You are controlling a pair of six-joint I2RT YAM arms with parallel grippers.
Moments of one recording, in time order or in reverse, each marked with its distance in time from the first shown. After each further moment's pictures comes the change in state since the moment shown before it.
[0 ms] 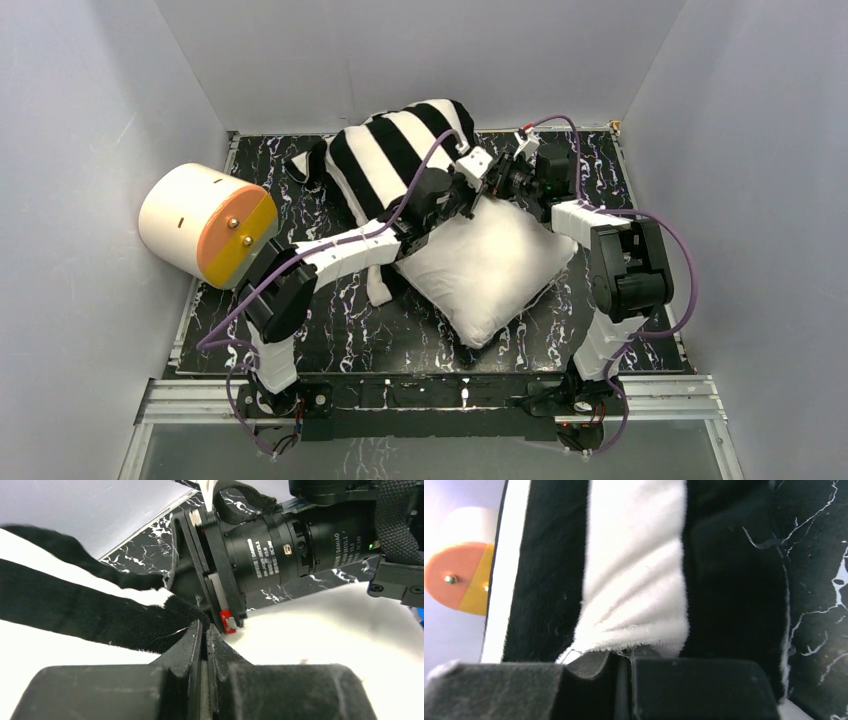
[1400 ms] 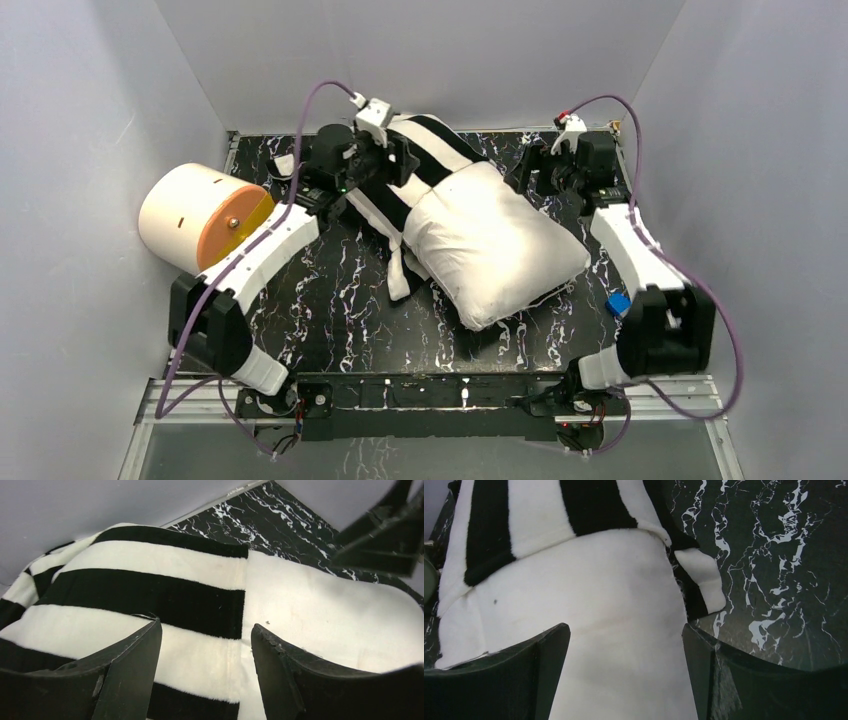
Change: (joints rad) left arm 0.399 -0.372 -0.085 -0.328 0.235 -0.172; right arm -0.067 -0.425 0.041 -0.617 0.312 -0.396
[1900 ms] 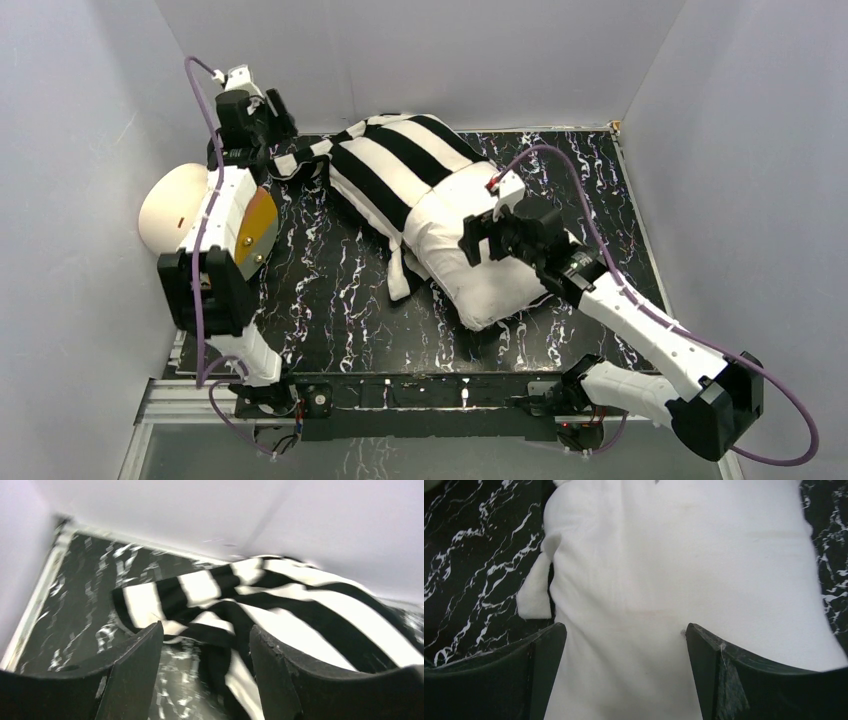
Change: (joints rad) left arm 0.526 0.294 0.285 -0.185 -0.244 -0.181; right arm 0.576 -0.341 -0.246 -0.108 0.409 -0.026
